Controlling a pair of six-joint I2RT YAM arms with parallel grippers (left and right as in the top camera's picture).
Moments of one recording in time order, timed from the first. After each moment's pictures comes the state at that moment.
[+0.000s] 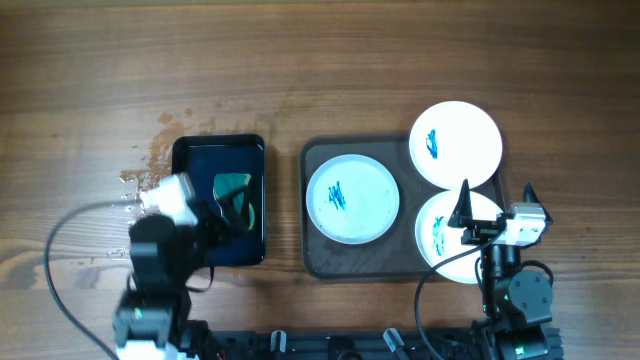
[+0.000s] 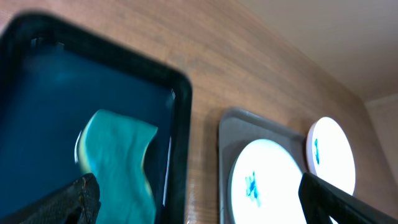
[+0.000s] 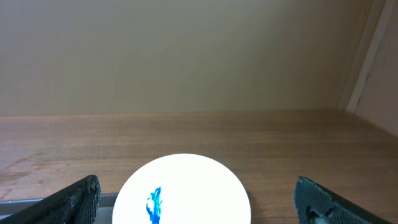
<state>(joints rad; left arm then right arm) -0.01 0.60 0.37 -0.33 0.28 -0.54 0.19 0.02 0.01 0.02 0.27 -0.01</state>
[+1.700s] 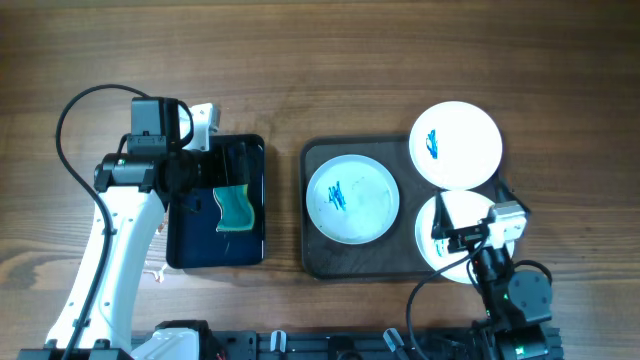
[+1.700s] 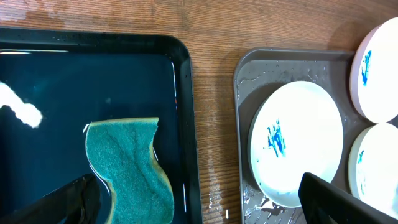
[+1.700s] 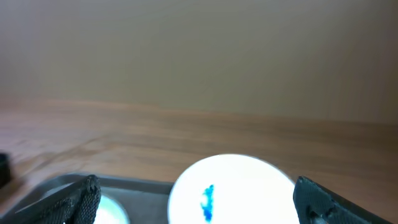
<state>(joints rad) -0.01 1.34 1.03 -0.82 0.37 -0.12 0.19 0.02 0.01 0.00 -0.03 -0.01</state>
